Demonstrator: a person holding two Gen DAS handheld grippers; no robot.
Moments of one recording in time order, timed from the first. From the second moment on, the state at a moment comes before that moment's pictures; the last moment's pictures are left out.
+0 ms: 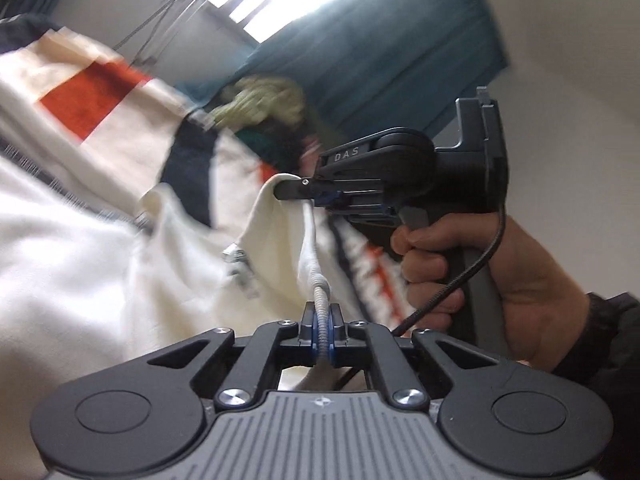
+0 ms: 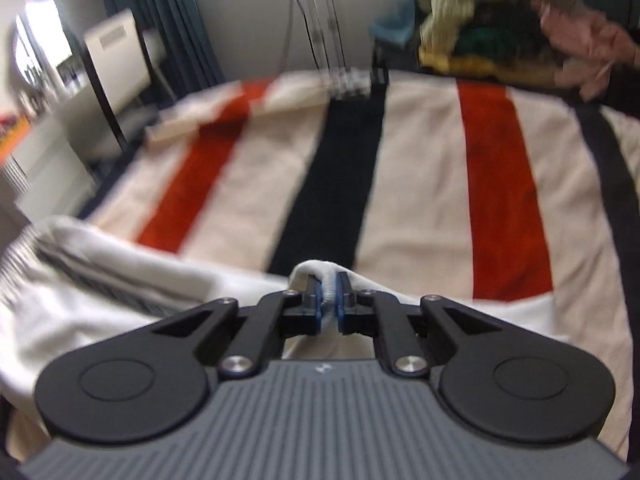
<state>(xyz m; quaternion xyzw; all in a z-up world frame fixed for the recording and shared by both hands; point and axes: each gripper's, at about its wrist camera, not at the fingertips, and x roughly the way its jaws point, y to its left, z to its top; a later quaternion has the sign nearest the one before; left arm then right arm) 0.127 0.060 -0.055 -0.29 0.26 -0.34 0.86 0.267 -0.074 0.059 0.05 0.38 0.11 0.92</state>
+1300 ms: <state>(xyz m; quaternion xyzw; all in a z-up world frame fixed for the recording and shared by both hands) 0.102 0.053 -0.048 -0.21 0.31 -0.25 0.89 0.078 -0.254 0.018 0.31 0.32 -0.02 0.90</state>
